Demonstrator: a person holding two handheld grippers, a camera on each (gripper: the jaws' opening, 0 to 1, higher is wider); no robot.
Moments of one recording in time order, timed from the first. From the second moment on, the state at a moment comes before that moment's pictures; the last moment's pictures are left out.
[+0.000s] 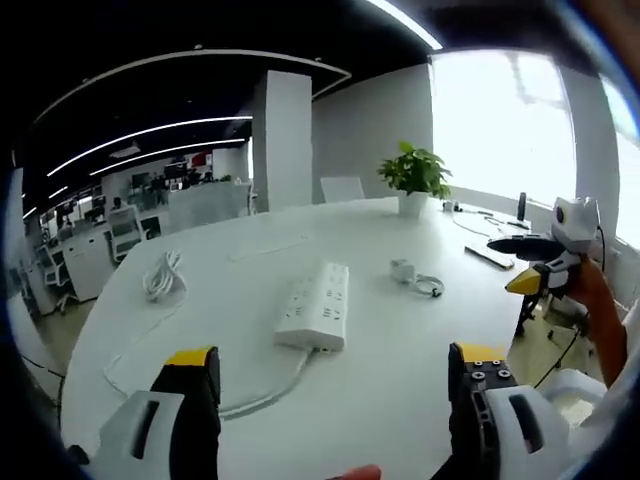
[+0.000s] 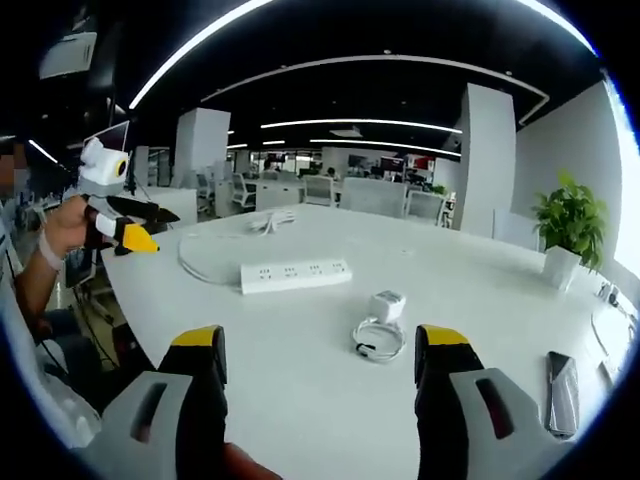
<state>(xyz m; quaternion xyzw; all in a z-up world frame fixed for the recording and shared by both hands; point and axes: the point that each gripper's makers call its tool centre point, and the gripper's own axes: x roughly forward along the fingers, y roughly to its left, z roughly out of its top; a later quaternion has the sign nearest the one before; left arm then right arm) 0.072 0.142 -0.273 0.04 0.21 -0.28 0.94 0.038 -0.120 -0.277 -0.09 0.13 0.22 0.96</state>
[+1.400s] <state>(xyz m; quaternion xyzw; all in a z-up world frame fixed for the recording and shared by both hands) 0.150 0.103 -0.319 0.04 0.26 -0.29 0.92 0.045 -0.111 -0.279 -0.04 0.11 0.24 0.96</state>
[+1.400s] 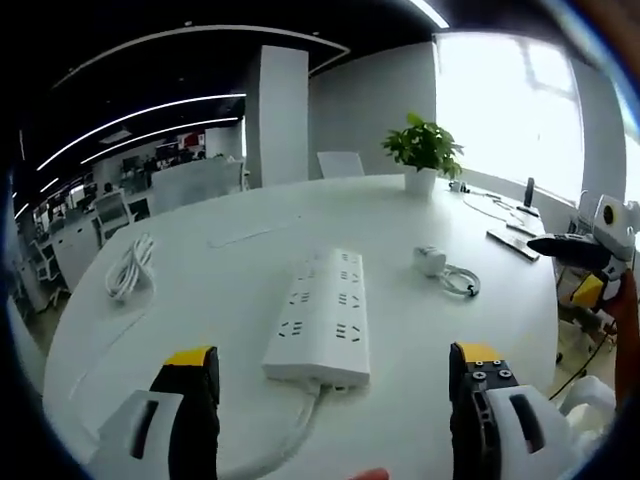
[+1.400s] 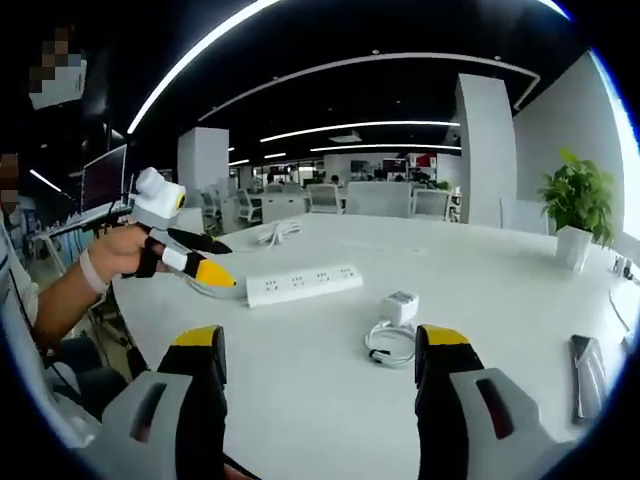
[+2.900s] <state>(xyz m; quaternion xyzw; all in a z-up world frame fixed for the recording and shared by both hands) 0.218 0.070 -0.367 0.07 0.29 -0.32 0.90 0.048 -0.108 -0.283 -0.04 0.12 0.26 0.96</state>
